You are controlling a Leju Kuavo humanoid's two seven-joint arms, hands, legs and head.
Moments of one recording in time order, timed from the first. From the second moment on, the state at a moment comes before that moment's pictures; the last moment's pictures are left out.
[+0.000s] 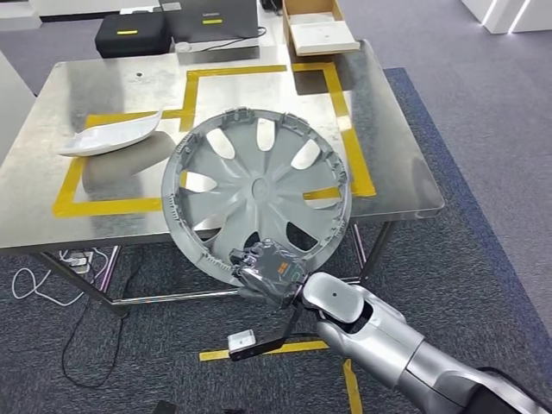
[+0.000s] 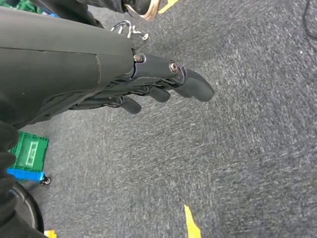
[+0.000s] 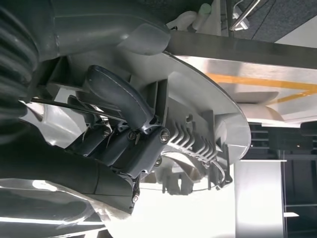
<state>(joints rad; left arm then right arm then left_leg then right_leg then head) -0.08 -0.05 -0.57 -0.16 0.17 0.53 0.02 -0.61 -0.08 0.96 -1.12 1.00 -0.32 -0.20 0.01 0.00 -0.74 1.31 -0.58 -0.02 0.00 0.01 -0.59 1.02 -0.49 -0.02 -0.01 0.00</state>
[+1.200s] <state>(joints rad) -0.09 -0.07 -0.64 -0.16 0.09 0.50 -0.02 -0.63 -0.11 0.90 -1.08 0.84 -0.28 -0.32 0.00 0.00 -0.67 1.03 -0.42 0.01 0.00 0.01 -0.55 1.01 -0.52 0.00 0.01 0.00</state>
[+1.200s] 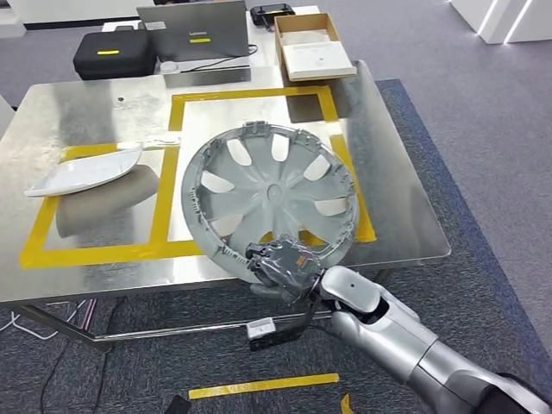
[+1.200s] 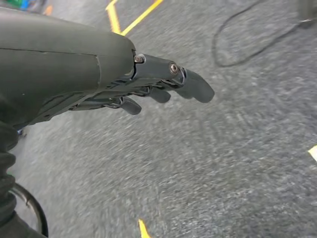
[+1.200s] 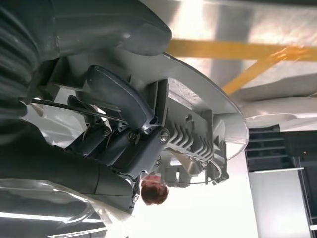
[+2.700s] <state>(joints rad) -0.25 -0.08 -0.94 -0.17 -0.28 0.24 -0.04 -1.08 0.16 0.91 -0.40 1.09 -0.41 -0.30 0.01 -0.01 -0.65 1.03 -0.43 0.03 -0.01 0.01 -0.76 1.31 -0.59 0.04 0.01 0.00</state>
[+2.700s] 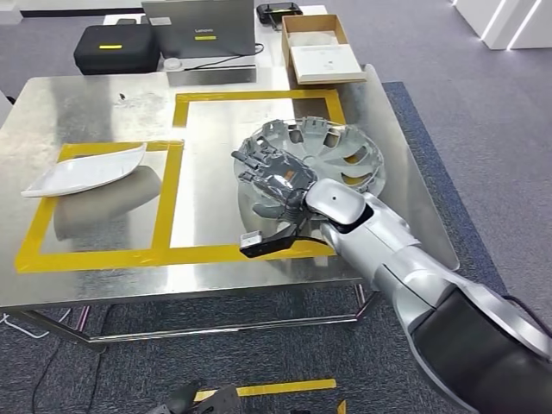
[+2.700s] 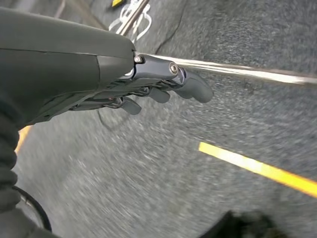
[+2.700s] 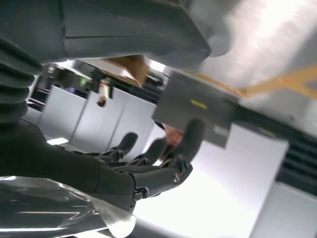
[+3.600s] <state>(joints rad) -0.10 0.03 -0.87 -0.16 -0.02 0.38 0.01 -0.31 0.03 0.55 -1.52 0.31 -0.39 -0.65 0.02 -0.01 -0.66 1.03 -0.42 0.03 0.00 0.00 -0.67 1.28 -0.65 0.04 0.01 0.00</state>
